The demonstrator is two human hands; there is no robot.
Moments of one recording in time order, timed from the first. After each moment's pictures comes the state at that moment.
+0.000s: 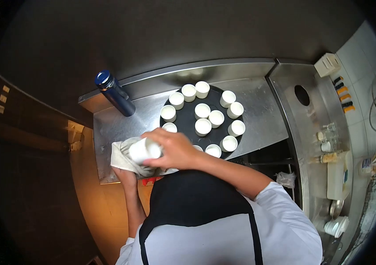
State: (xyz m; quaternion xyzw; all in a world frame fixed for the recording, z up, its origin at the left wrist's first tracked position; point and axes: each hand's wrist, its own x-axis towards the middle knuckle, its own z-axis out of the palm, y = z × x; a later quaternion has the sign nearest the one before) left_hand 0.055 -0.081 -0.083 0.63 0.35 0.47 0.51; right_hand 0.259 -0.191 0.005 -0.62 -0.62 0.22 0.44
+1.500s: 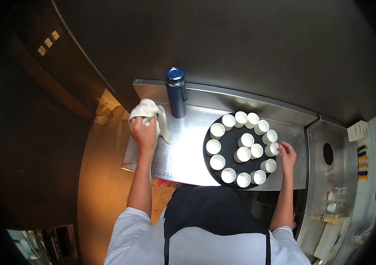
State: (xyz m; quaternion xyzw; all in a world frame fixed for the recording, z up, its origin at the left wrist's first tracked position) left_hand 0.061 0.043 -0.048 0.70 0.50 0.51 0.06; right_hand 0.508 -0.313 -0.137 -0.79 -0.26 0.13 0.53
